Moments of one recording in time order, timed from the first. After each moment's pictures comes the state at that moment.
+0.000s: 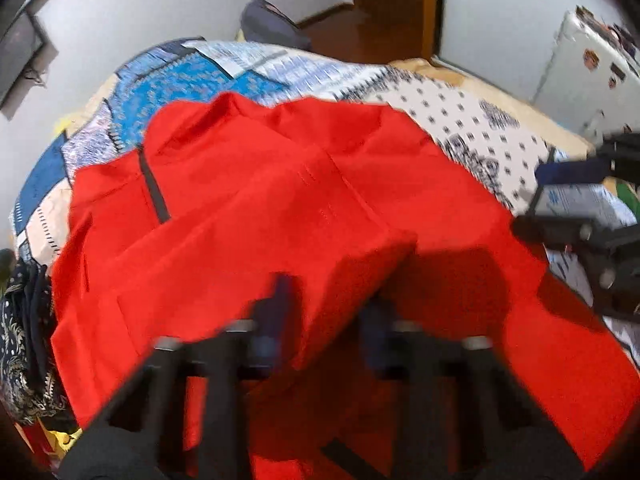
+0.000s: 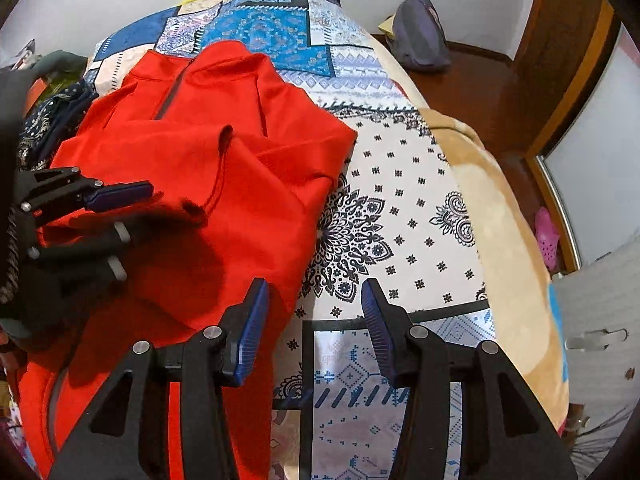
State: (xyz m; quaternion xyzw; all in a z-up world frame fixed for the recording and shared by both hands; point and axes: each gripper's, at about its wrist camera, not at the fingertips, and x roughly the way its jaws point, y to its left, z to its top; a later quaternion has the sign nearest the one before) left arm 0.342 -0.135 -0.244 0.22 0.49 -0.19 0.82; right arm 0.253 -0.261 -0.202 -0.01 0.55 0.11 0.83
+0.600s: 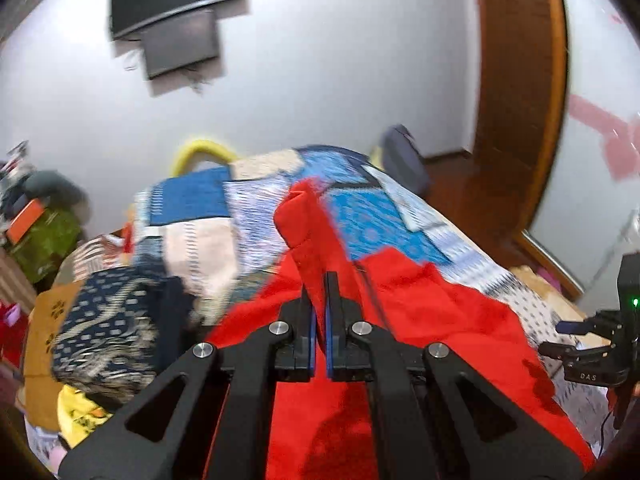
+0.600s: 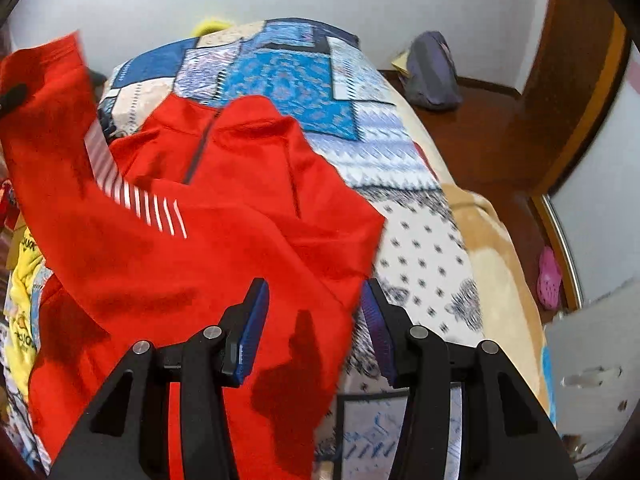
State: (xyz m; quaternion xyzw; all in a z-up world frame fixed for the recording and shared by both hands) left arm 0.347 0.050 -0.063 0.05 0.31 -0.02 0.95; right arm 0.284 -0.222 -0.160 -0.03 0.50 0.13 0.86
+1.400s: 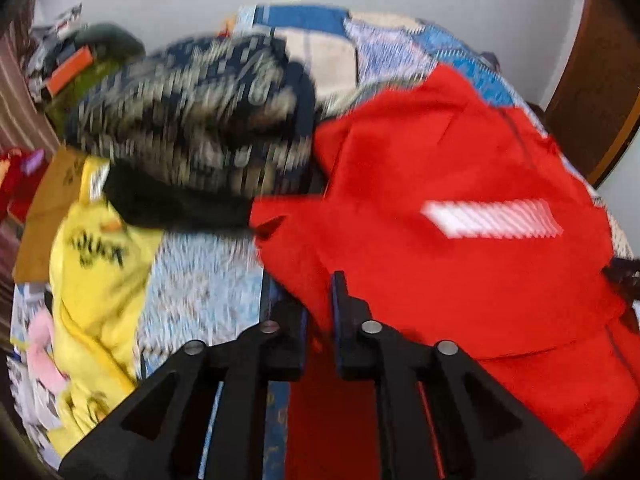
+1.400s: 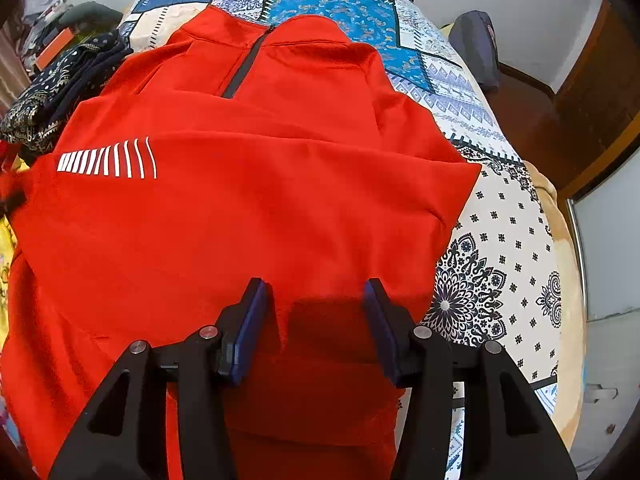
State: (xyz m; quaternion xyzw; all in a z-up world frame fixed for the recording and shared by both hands) left arm 0.267 0.198 -0.235 -0.04 0.49 0.09 0.87; right arm 0.285 -0.161 -0.219 -0.08 0.56 0.16 0.81
